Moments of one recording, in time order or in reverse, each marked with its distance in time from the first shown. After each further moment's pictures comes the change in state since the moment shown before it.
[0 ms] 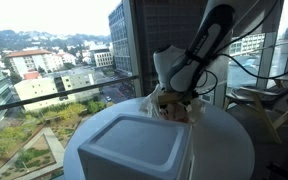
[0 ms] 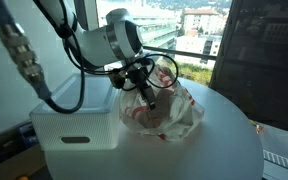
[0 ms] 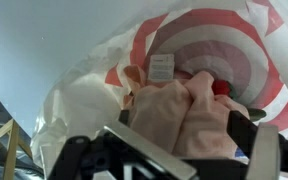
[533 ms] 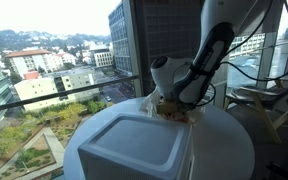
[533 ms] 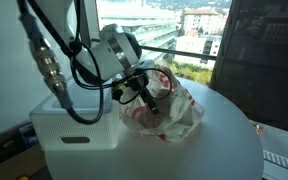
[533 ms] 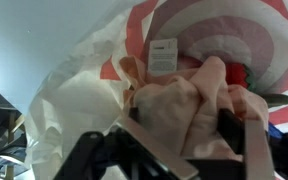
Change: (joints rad) arm 0.052 0.079 -0.053 0.027 -0.274 0.036 0.359
